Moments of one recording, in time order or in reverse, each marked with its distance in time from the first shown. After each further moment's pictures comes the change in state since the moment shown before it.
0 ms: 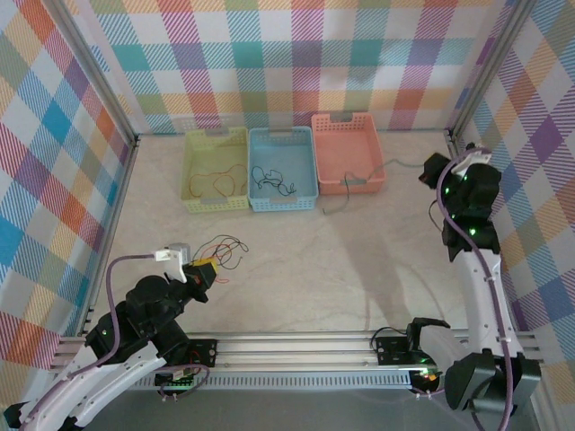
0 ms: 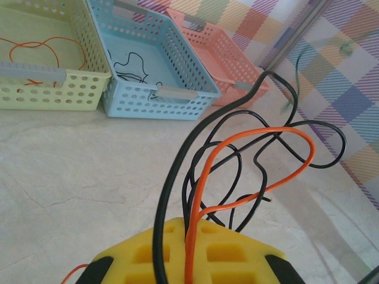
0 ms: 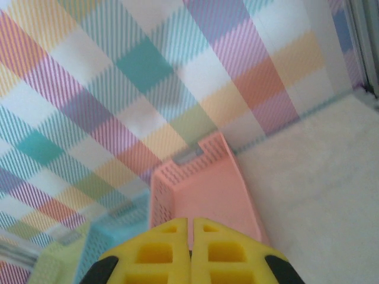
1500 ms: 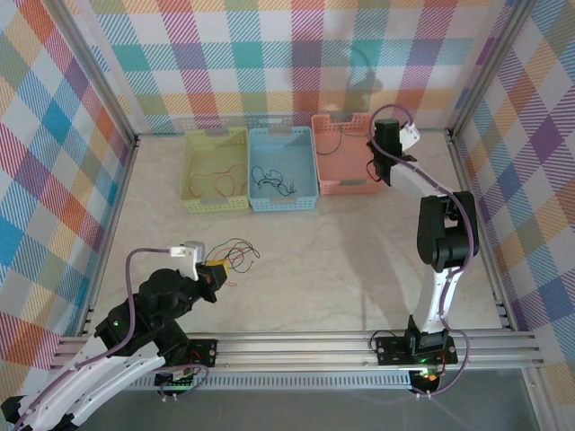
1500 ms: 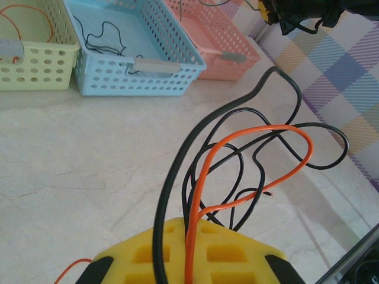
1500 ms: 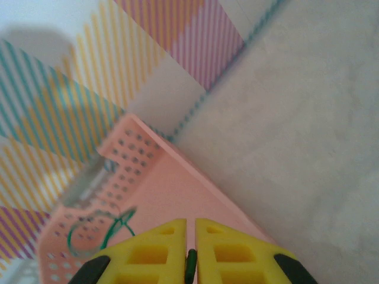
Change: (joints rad) left arm 0.000 0.104 -0.022 0.060 0.093 0.013; right arm 0.296 0.961 0.504 0.027 0.554 0.372
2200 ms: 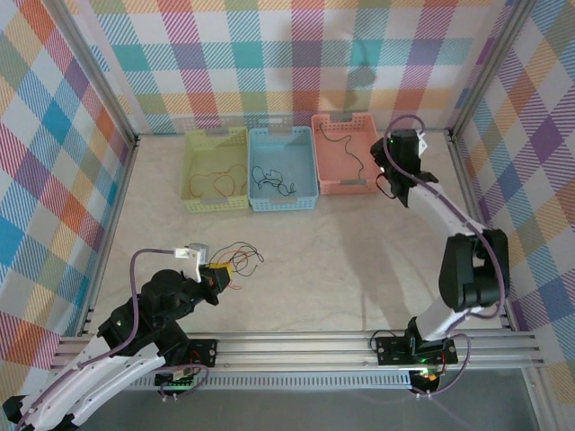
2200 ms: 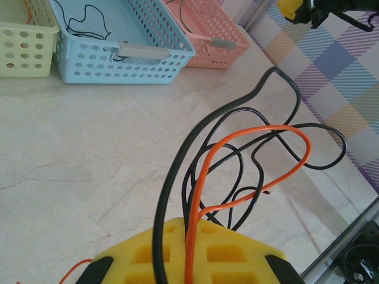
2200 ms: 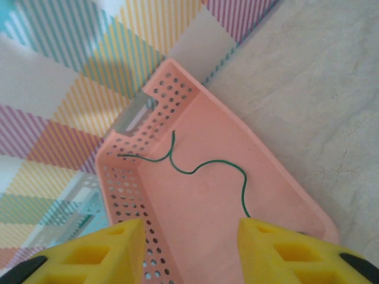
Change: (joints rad) left arm 0.000 -0.006 -0.026 0.025 0.058 -0.005; right arm 0.006 -0.382 -0.275 -0.027 -0.230 -0.045
